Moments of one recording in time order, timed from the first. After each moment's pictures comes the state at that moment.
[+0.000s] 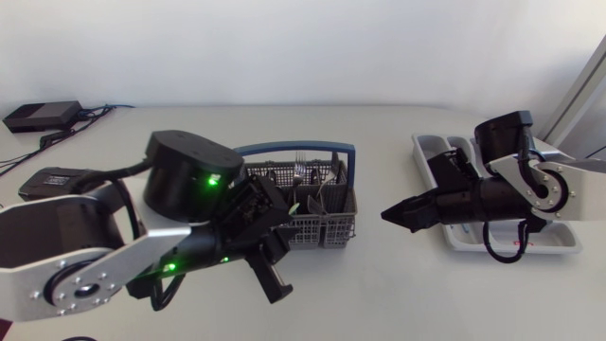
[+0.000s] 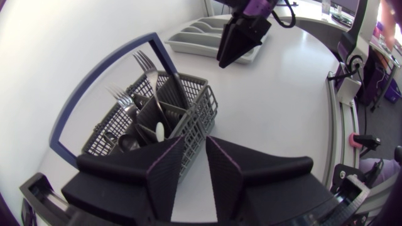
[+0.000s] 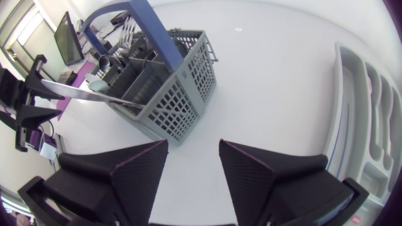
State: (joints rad) left arm -0.87 1.31 0.73 -0.10 -0.04 0.28; right arm 0.12 1.39 0.71 -0.28 -0.52 -0.17
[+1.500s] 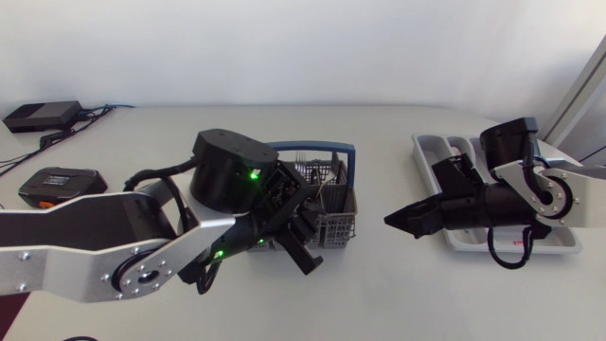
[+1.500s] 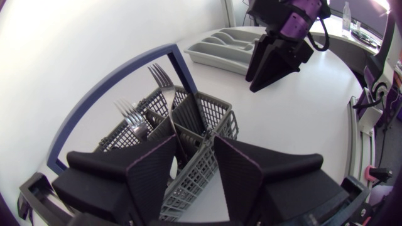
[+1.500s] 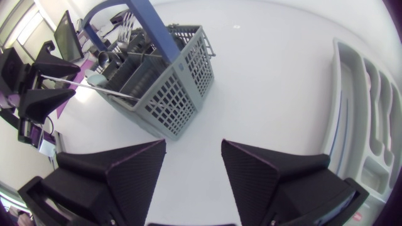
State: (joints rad) left arm -0.88 1.46 0.79 0.09 -0.14 0.20; right arm 0.09 1.38 0.68 -0.28 -0.53 -0.19
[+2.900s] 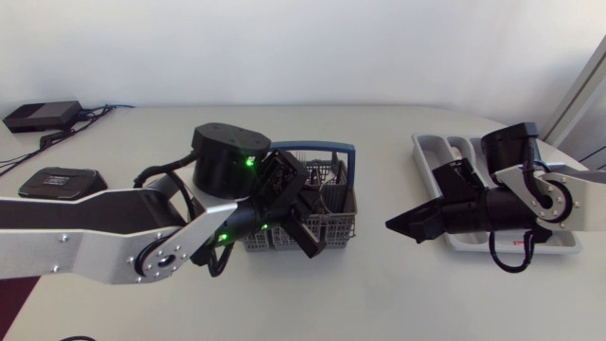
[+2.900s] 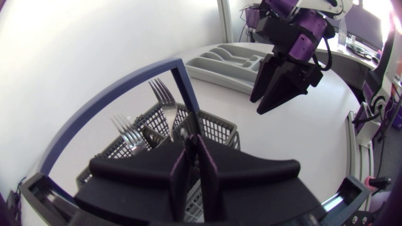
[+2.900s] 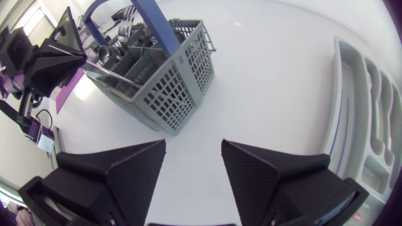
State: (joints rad) left arm -0.82 1.53 0.79 0.25 -0.02 0.21; right arm 0.08 1.38 0.66 -0.28 -0.54 -0.23
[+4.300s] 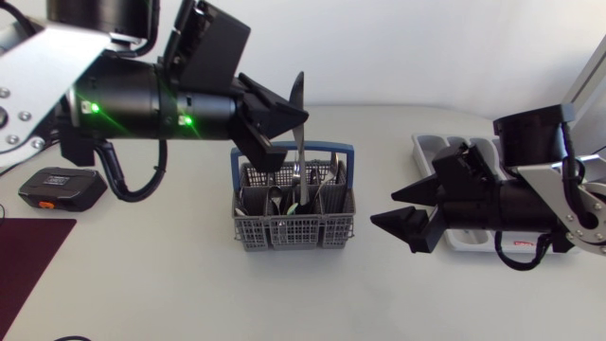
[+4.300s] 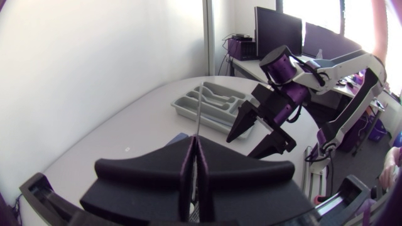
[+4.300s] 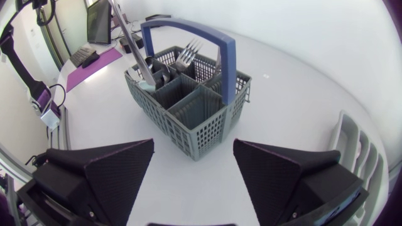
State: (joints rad) left arm -0.66 1.29 1.13 -0.27 0.30 0.20; right arm 0.25 1.14 0.65 -0.27 -0.51 -0.32
